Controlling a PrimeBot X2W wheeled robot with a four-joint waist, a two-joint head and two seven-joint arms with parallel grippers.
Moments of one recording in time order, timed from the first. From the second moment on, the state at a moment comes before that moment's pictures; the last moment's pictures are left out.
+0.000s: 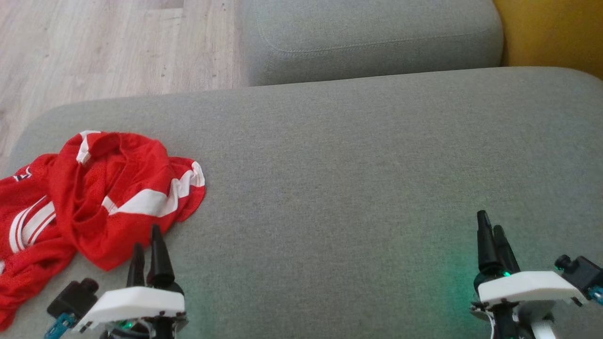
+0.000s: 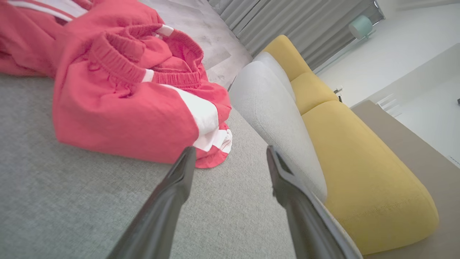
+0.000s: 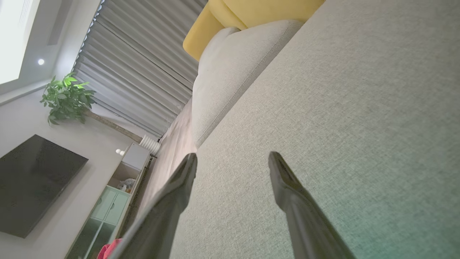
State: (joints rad) left arm 0.01 0.04 -0.09 0.21 -0.93 -0.02 -0.06; right arm 0.01 -0.04 0.02 0.30 0.89 0.13 -0.06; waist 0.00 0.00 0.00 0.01
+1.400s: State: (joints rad) left arm 0.00 0.04 -0.20 0.13 -0.46 0.05 -0.18; right arm -0.02 -0.04 0.13 0.26 0.36 0.13 -0.18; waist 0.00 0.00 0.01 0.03
